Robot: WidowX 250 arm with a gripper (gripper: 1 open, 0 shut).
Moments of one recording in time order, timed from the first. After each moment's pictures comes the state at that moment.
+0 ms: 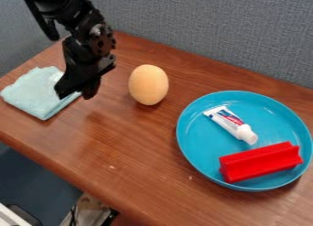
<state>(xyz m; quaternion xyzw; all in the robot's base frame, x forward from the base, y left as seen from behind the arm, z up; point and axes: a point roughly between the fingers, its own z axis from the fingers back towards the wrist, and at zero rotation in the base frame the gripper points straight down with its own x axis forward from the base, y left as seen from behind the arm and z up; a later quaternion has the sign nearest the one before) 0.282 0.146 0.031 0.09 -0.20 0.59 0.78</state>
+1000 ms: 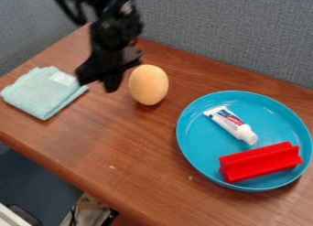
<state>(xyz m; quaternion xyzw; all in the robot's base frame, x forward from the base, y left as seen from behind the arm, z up) 0.293 0.091 0.065 0.09 -0.17 0.50 0.84</state>
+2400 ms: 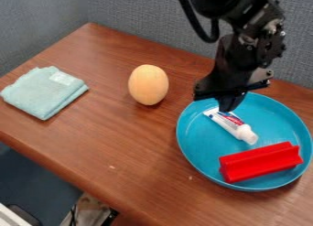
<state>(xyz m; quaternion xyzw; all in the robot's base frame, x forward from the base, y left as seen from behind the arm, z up) 0.330 -0.068 0.057 0.03 -0.17 0.36 0.92</state>
